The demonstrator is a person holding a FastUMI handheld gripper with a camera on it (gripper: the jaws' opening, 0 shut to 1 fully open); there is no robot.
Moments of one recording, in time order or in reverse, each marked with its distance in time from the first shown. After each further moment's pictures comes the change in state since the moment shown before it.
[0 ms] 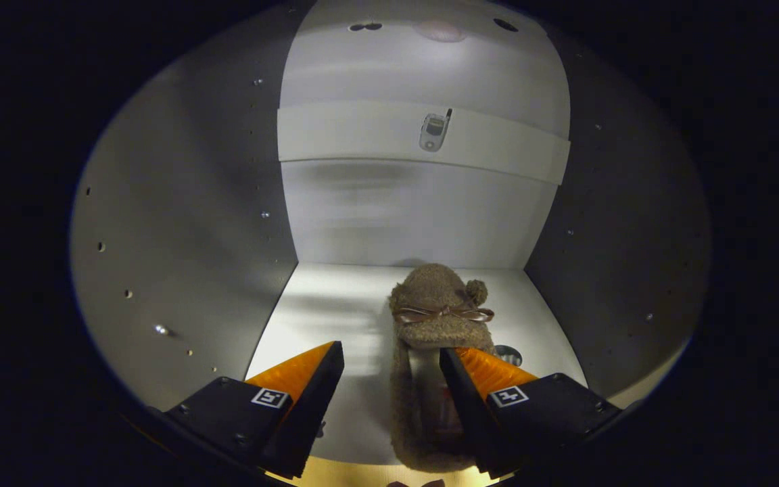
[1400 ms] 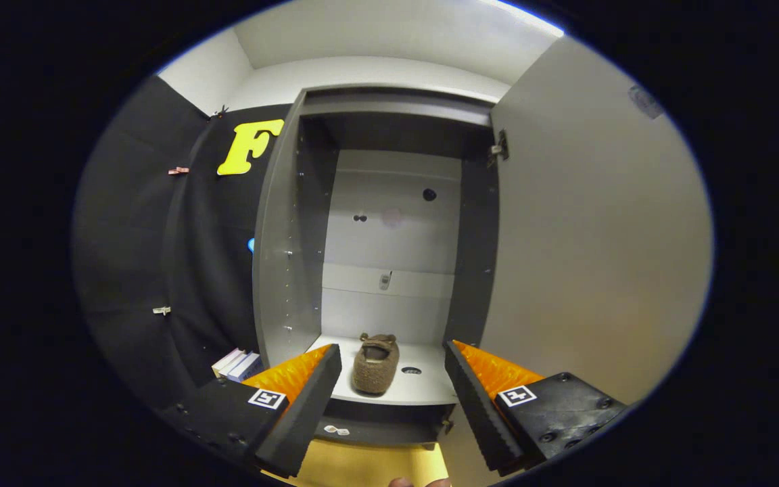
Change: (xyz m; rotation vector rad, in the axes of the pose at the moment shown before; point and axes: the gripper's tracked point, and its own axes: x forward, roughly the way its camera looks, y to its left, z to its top) arm -0.332 -0.078 -0.001 -0.077 -0.624 0.000
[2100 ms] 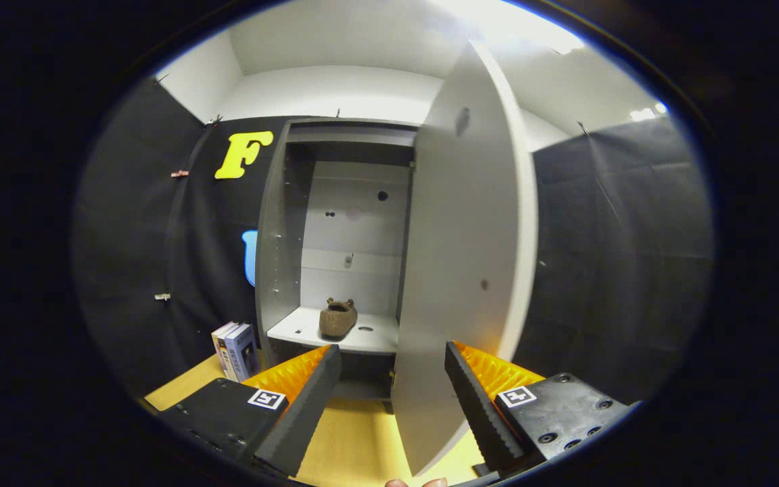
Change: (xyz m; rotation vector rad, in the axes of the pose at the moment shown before) arm -0.181 -0.102 -0.040 0.083 0.070 -0.101
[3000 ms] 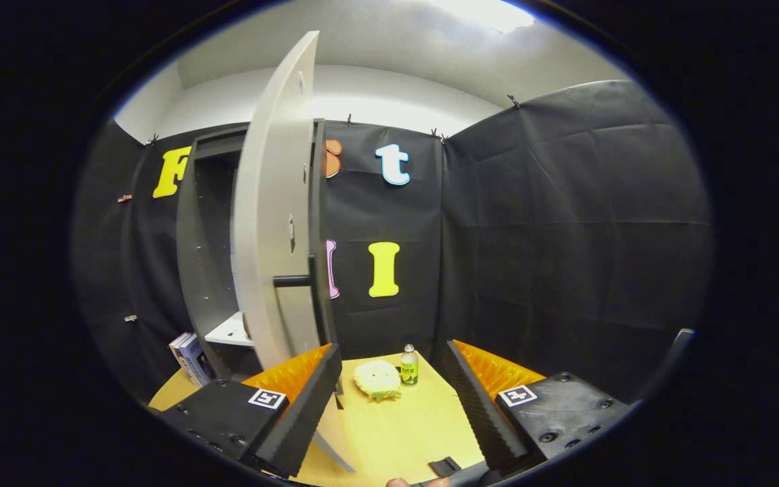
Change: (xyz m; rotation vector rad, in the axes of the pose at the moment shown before) arm 0.024 -0.153 0.010 0.072 0.003 -0.181
